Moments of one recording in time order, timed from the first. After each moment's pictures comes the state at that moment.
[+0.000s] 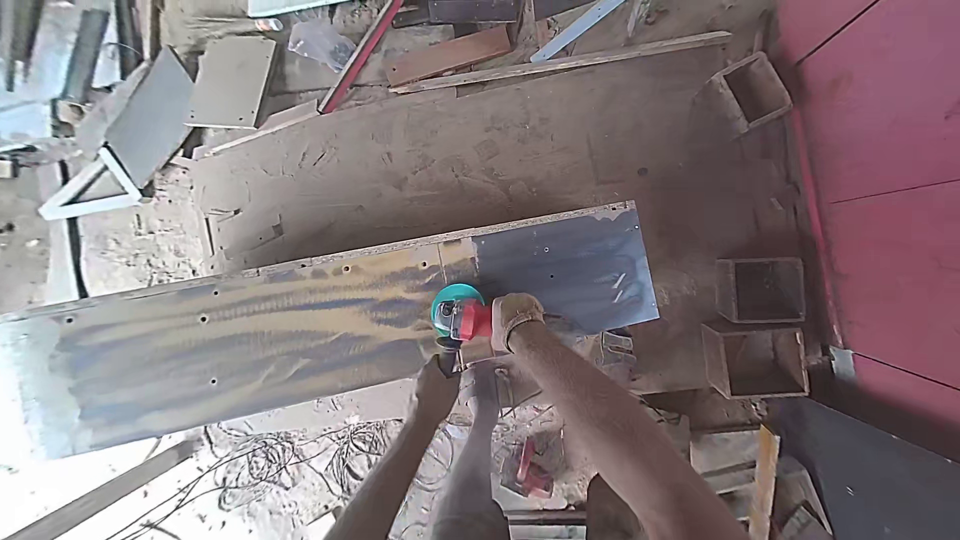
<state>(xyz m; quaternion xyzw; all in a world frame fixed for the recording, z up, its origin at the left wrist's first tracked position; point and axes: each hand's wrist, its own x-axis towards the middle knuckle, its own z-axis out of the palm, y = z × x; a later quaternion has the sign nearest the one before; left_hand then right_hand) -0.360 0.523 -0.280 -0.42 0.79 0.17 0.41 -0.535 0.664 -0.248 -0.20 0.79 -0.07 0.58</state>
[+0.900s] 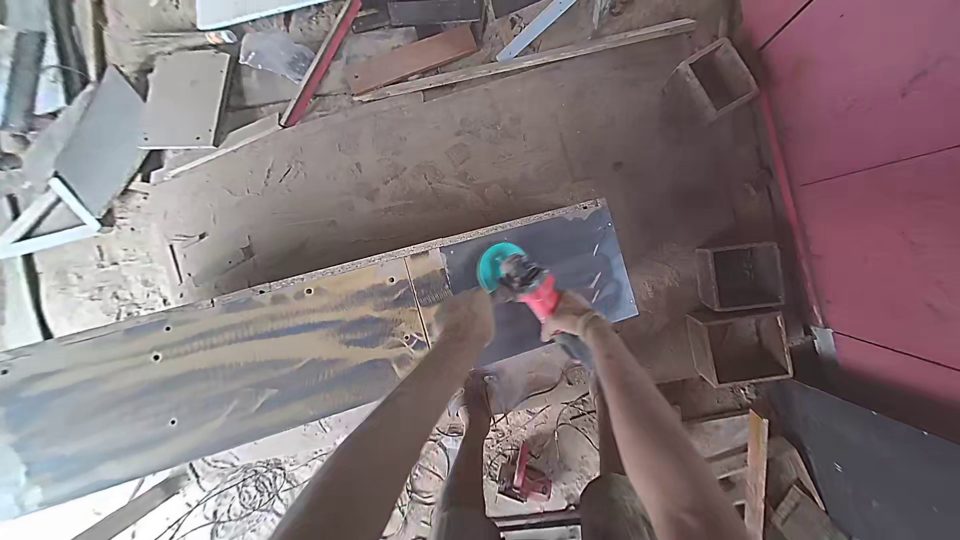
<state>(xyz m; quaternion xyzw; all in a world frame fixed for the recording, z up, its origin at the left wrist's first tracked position) -0.552 0.645 -0.235 -0.16 0.83 -0.07 0.53 -0.550 0.815 -0.351 0.00 0.78 -0.23 0.59</state>
